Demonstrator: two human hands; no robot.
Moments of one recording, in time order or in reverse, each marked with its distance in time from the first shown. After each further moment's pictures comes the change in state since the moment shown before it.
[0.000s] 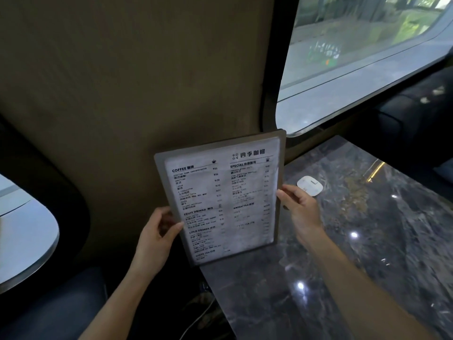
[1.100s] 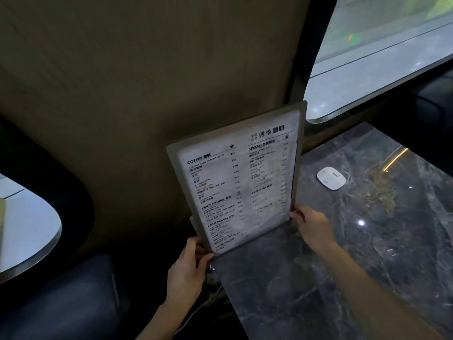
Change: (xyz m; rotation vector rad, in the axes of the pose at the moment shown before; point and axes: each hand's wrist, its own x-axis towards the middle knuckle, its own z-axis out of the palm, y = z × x) left_hand -0.045 -0.055 0.049 0.429 -0.026 -0.210; right_hand 0.007 0.059 -0.010 -0.982 -0.207 -0.074
